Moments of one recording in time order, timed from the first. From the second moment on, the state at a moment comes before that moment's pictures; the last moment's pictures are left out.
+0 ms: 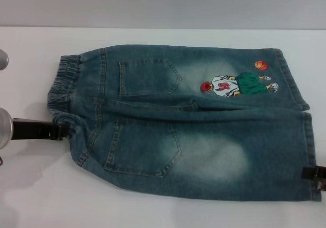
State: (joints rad) left arm -0.10 -2.06 -1.64 -1.63 2.54 -1.17 0.26; right arm -0.09 2.08 2.06 1.37 -2.01 1.44 -0.44
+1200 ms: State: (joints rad) left arm -0.10 -2.06 -1.64 -1.62 2.54 -1.17 0.26; right arm -0.11 2.08 2.07 1.36 -2.03 1.43 -0.44
